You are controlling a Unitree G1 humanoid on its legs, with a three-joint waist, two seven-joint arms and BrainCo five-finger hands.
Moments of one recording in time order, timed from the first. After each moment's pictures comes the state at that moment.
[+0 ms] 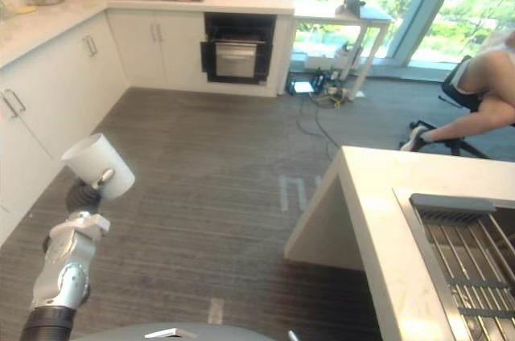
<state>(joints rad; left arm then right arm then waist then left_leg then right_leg) 0.05 0.18 0.14 0.08 -0.50 -0.04 0.07 0.22 -0.13 -0.37 1.12 0.63 0.18 0.28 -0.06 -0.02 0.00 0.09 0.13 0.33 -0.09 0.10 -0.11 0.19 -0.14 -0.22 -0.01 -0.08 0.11</state>
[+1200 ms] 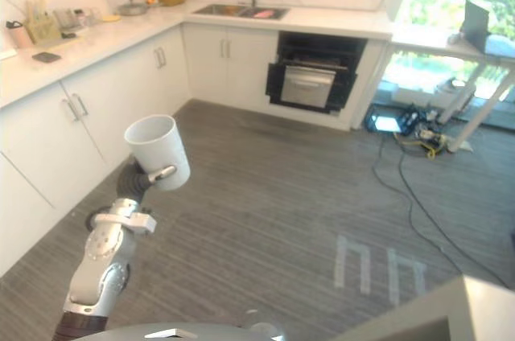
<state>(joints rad) 0.09 0.03 -0.08 -0.21 -0.21 -0.02 0.02 0.39 -0.05 -0.35 0.97 0.54 0.13 0.17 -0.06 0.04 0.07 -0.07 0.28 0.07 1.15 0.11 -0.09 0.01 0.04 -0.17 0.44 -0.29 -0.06</state>
